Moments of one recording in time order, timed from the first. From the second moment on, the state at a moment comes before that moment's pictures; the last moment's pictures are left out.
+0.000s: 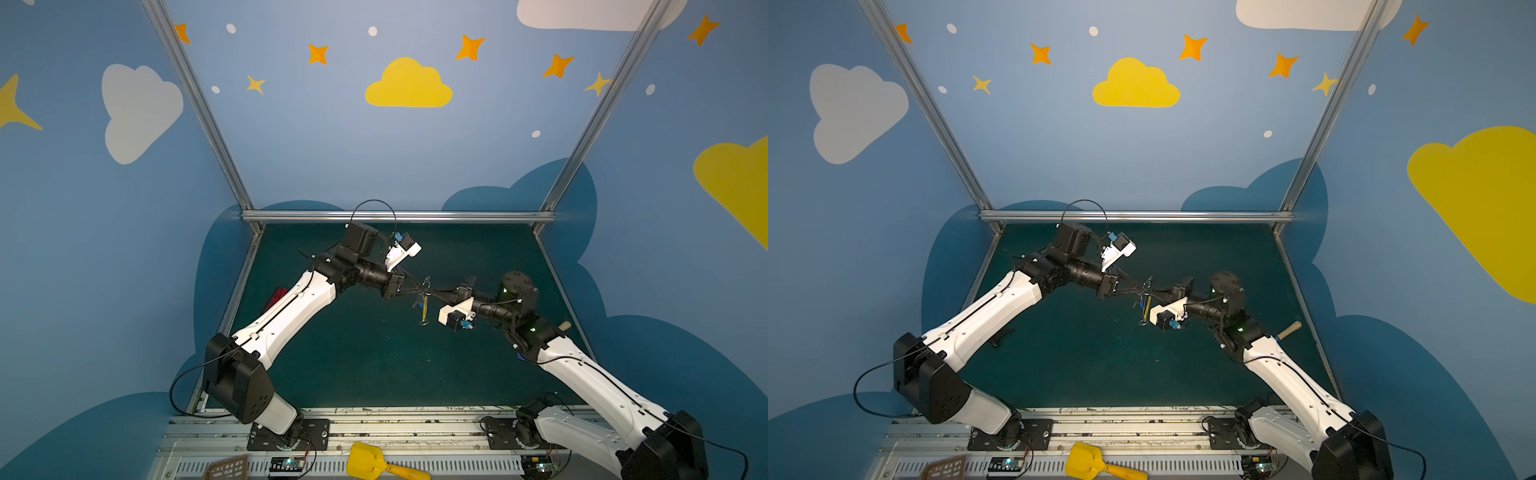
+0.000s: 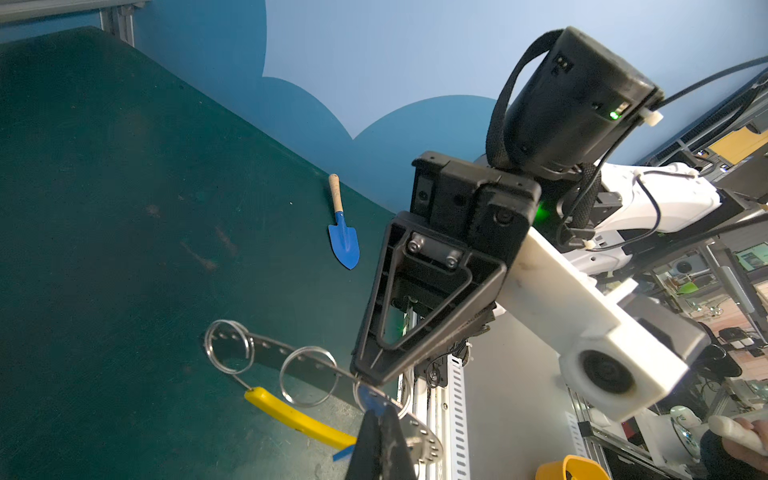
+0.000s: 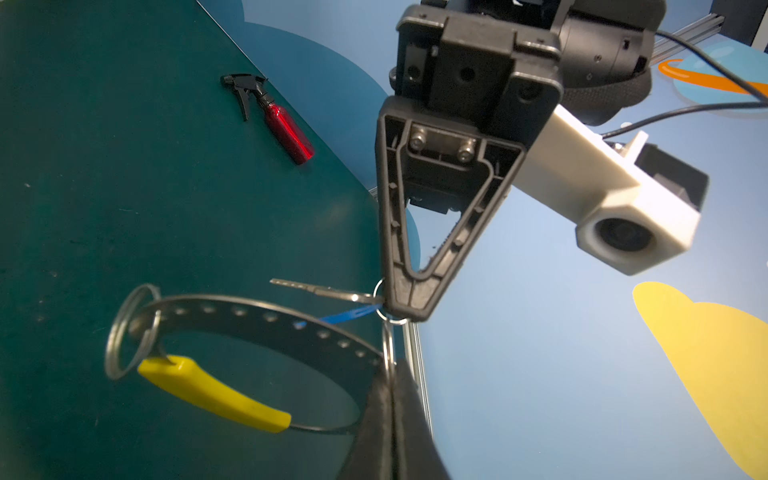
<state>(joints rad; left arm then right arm) -0.54 1.54 1.43 -0.57 0.97 0.02 0.54 1.03 0.73 0.14 -0.68 -1.19</state>
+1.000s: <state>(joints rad) -0.54 1.54 1.46 -0.64 0.94 0.05 0.57 0.99 0.73 0.13 -0.60 -1.21</state>
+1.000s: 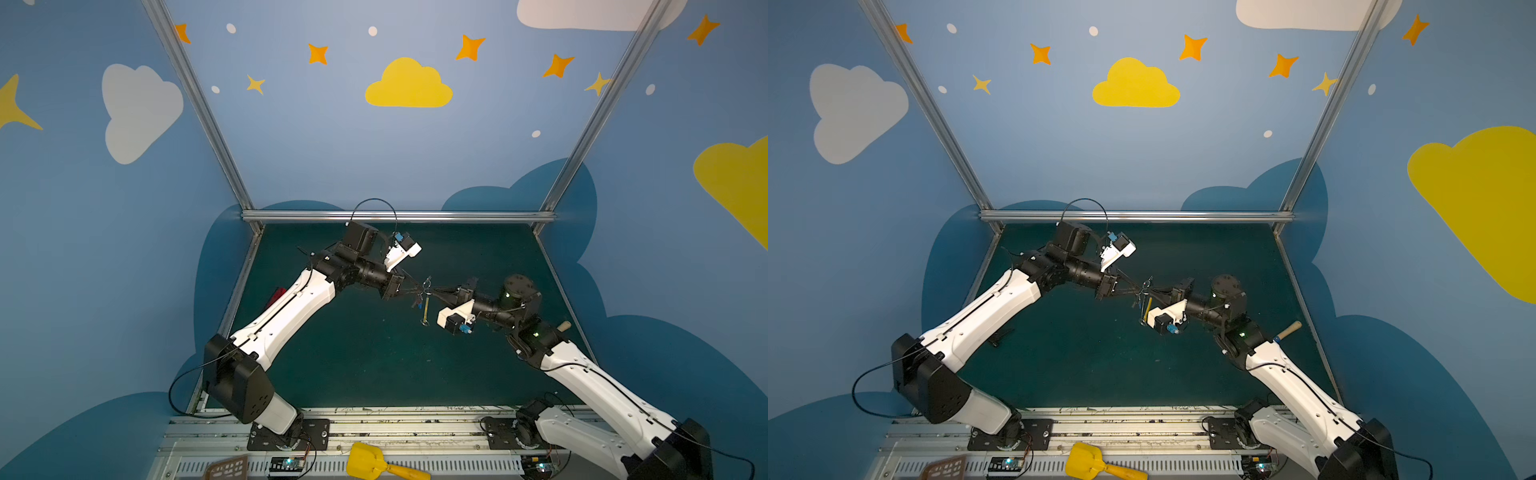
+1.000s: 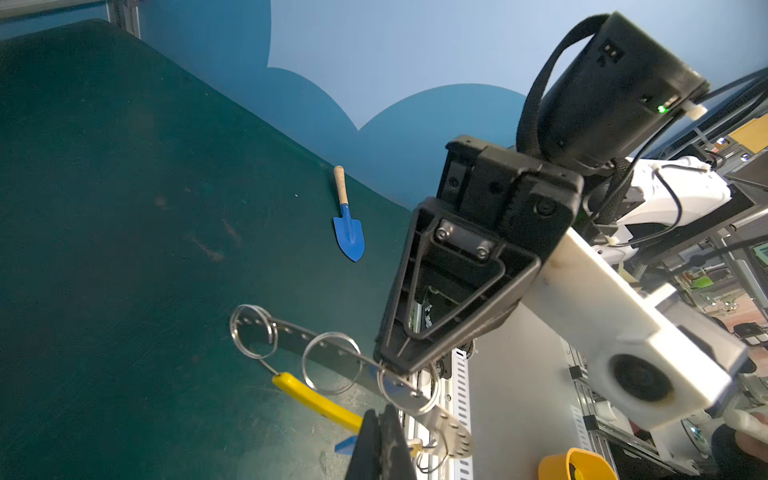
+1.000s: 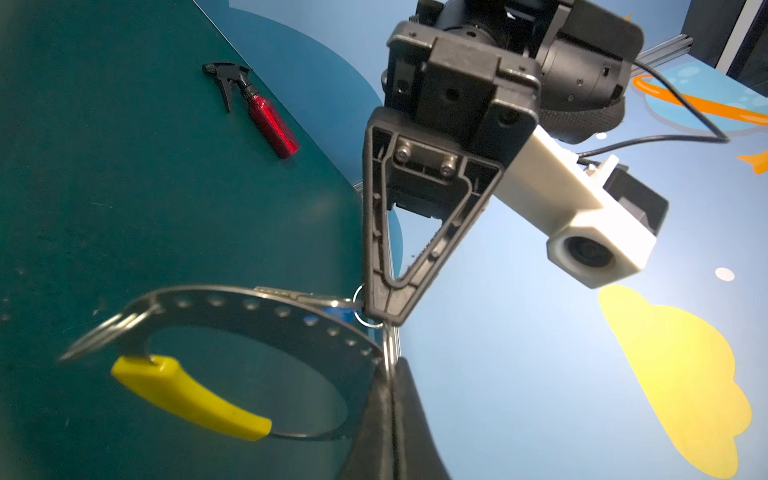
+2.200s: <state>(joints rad) -0.56 1.54 1.47 -0.62 0.88 0.02 0.57 1.01 0.73 0.11 -0.57 -1.21</state>
